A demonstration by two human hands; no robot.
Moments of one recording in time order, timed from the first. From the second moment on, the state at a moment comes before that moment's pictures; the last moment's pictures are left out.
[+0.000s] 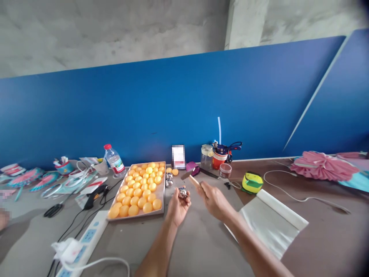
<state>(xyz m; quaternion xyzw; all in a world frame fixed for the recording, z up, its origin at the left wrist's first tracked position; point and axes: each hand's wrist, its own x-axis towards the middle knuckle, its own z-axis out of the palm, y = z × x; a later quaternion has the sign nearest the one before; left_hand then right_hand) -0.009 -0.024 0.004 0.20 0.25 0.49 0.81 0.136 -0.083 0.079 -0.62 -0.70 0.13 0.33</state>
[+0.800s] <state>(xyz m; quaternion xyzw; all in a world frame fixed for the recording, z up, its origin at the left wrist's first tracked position) -0.005 -0.011 -0.007 0.13 0.32 0.53 0.78 0.123 -0.093 0.027 -0.68 -0.69 0.15 0.21</state>
